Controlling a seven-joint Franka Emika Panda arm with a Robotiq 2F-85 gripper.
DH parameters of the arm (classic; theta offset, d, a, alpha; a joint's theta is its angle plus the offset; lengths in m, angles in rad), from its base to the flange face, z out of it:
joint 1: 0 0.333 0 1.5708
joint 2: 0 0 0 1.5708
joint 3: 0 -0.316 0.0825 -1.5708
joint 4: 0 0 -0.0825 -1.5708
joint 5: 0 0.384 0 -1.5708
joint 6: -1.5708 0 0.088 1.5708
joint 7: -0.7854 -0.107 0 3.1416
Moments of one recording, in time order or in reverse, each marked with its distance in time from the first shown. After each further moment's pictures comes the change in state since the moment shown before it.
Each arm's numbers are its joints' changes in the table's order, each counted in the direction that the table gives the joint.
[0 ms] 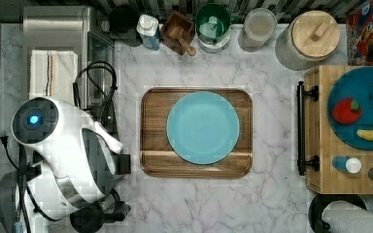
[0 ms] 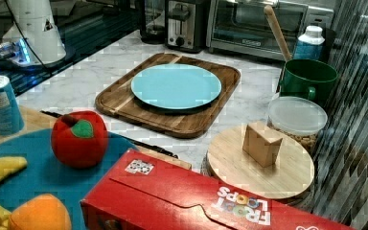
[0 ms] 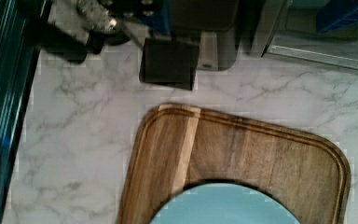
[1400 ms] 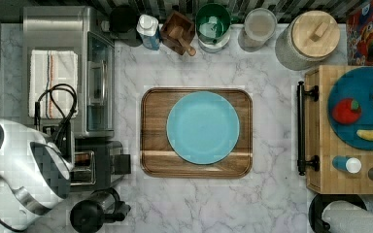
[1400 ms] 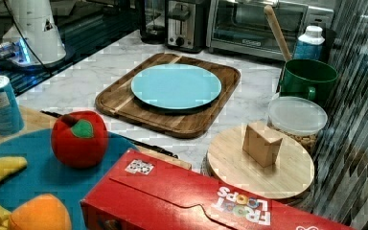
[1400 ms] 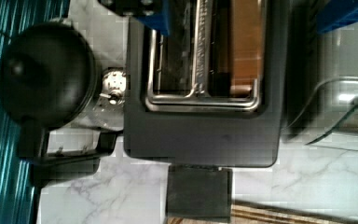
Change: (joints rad) arm 0.064 -0.113 -0.134 0.032 0.032 -0.080 -0.269
